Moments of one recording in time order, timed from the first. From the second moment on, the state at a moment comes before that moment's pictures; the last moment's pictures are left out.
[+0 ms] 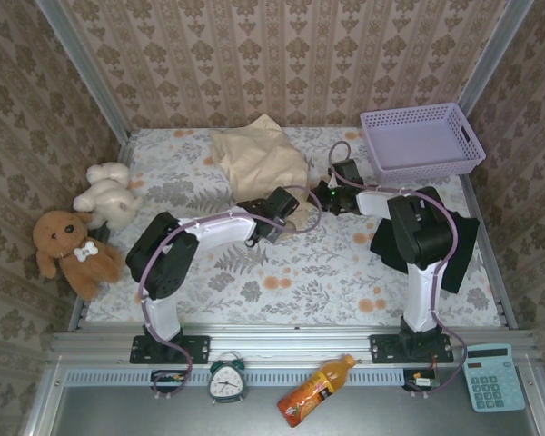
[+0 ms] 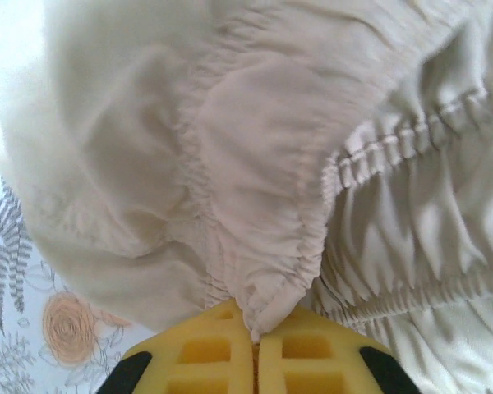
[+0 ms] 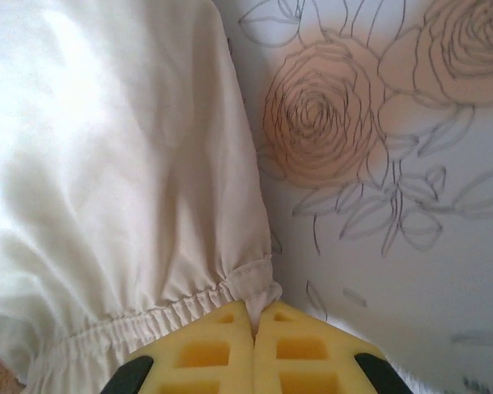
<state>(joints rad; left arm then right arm) -0.83 1.84 1.18 -0.45 -0.42 -0.09 0.29 2.00 1.15 0.02 -0.42 0.82</state>
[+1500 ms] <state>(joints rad) -0.67 1.36 0.62 -0.17 -0.42 -0.49 0.57 1.83 1.10 0.15 -0.48 1.18</state>
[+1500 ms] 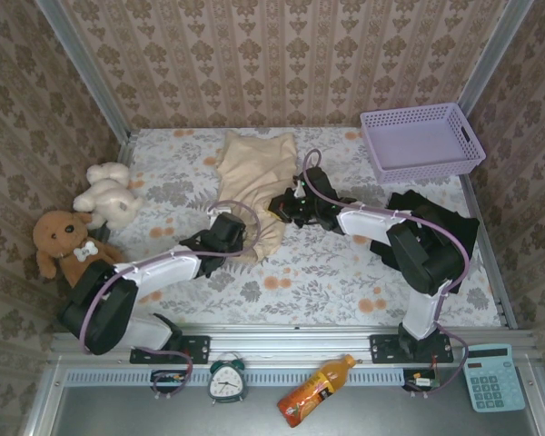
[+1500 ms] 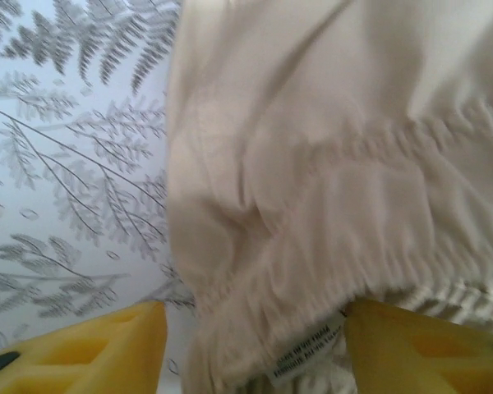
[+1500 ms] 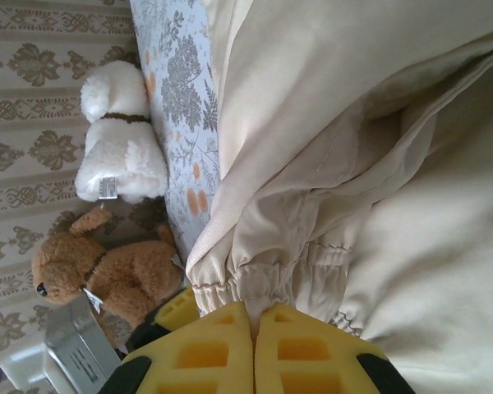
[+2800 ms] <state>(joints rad) -0.57 1.06 0.39 -0.16 -0.32 -0.70 0.72 1.84 1.18 -0.08 -0.43 0.97</state>
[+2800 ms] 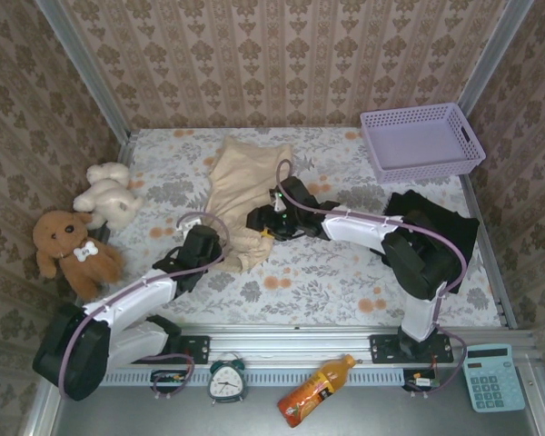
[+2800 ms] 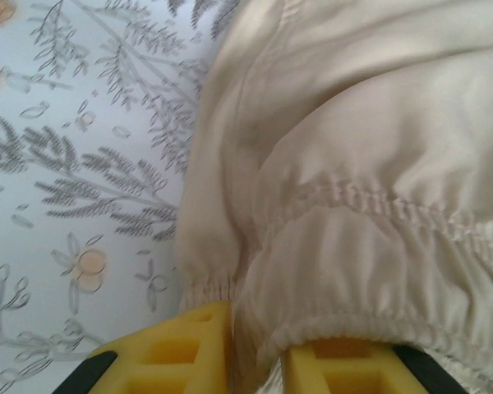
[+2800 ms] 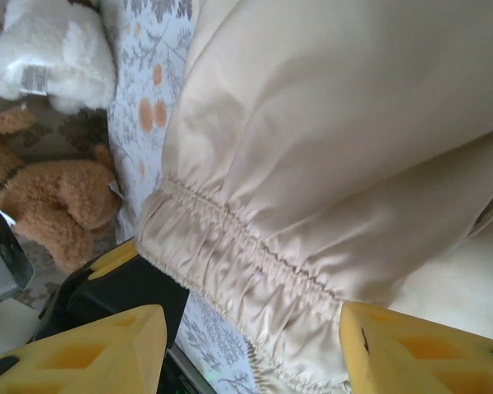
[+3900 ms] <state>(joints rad) -0.52 1.06 0.32 -0.16 -0.34 -0.73 0.84 1.73 1.06 -0.07 -0.45 1.07</state>
